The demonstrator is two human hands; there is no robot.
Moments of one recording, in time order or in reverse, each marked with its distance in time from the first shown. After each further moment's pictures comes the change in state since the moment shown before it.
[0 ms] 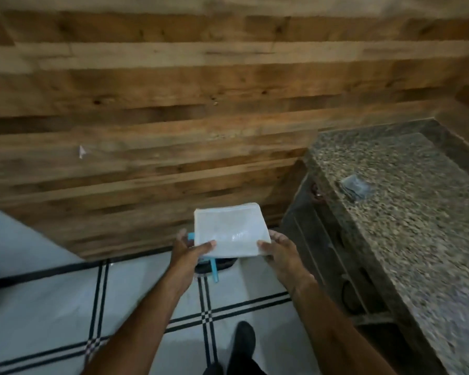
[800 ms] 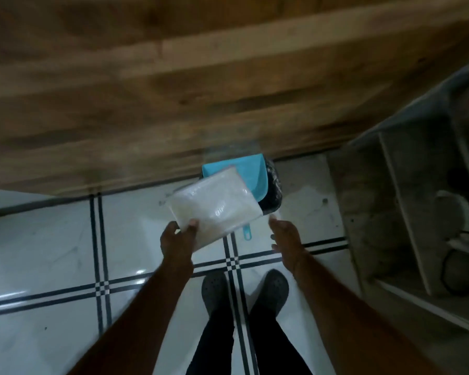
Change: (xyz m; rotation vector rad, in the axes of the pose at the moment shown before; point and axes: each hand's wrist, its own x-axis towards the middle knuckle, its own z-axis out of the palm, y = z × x) left_hand 0.321 -0.223 -0.091 0.112 0.463 -0.303; right_hand 0.326 0.293 0.069 -0.278 0.186 0.545
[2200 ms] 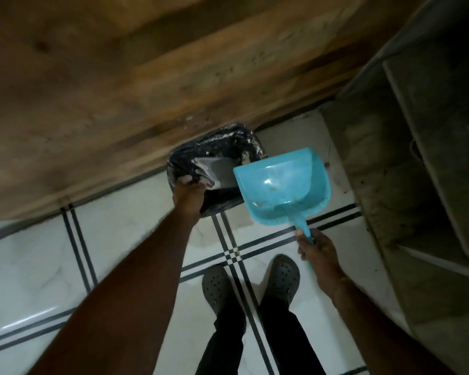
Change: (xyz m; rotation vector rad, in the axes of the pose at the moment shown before) left_hand 0.135 -0.046 0.147 0.352 -0.107 0.068; right_hand 0.085 0.142 -0.081 0.174 0.118 -0.215
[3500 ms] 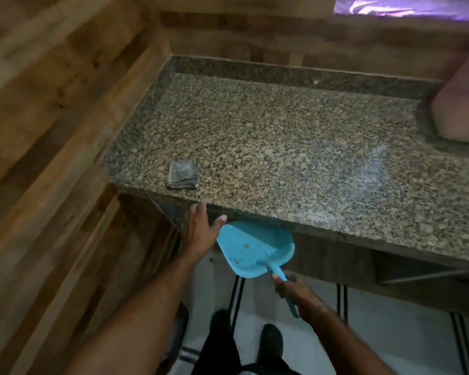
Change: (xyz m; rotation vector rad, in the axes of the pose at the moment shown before) left_hand -0.583 0.269 0.128 1.136 -0.583 1.423; right_hand -0.395 -0.179 -0.265 0.516 0.400 0.153
